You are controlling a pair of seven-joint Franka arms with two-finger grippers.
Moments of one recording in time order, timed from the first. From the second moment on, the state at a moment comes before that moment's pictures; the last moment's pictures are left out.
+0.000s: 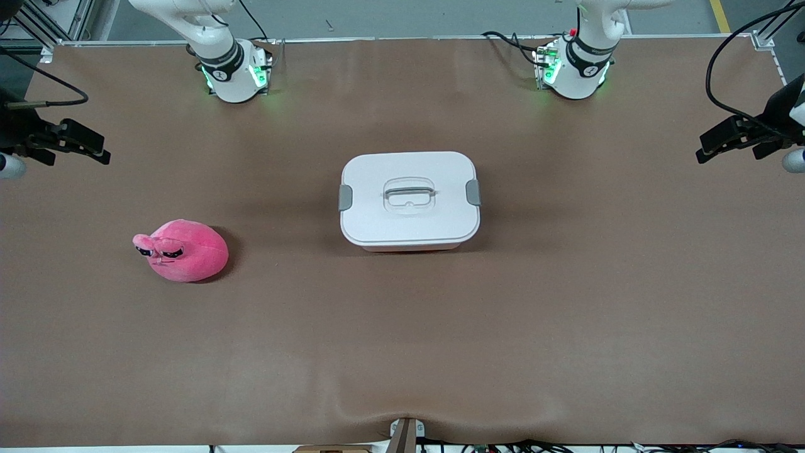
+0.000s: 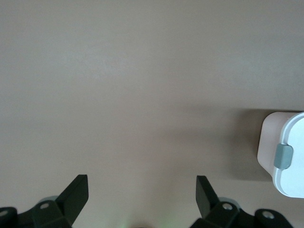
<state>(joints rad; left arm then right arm) -0.03 -0.02 0.00 -1.57 -0.01 1.52 -0.08 -0.02 0.00 0.01 -1.54 0.02 1.44 -0.01</state>
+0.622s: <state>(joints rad) -0.03 0.11 0.01 -1.47 -0.01 1.52 -0.08 -0.05 0.01 0.00 -1.55 0.02 1.43 -0.07</state>
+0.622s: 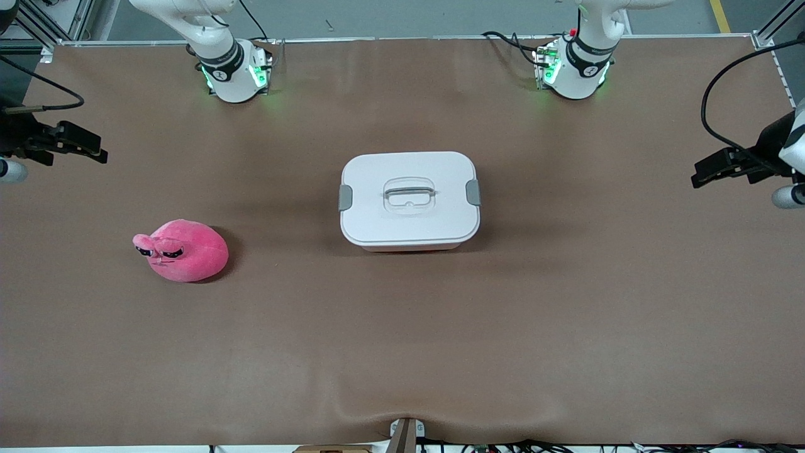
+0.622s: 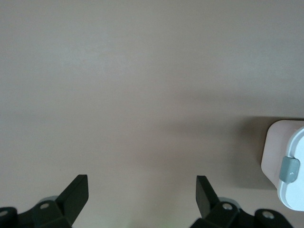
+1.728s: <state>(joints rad) -0.12 0.24 -0.01 -1.42 -0.01 1.64 -0.34 -0.05 0.01 0.00 -1.63 0.02 1.49 -0.07</state>
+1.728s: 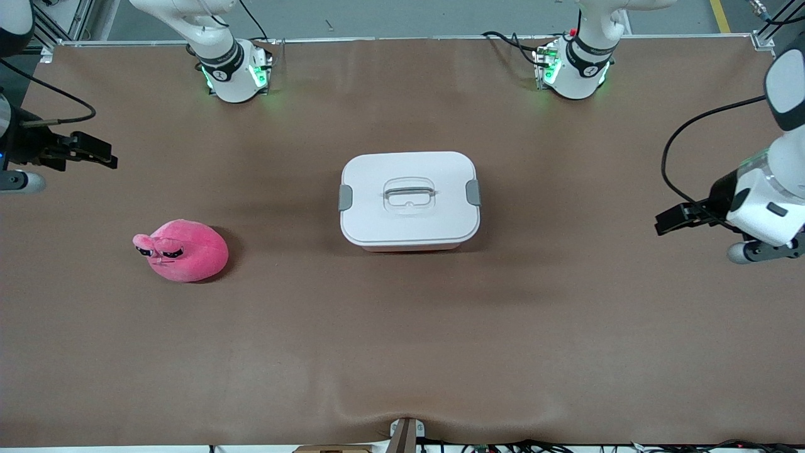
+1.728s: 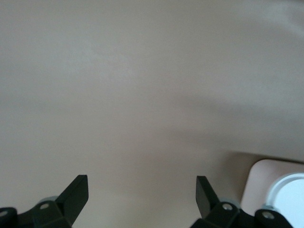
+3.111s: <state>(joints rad) -0.55 0.31 -0.01 -1.42 -0.10 1.77 -1.70 -0.05 0.02 0.01 -1.85 0.02 1.79 -0.10</state>
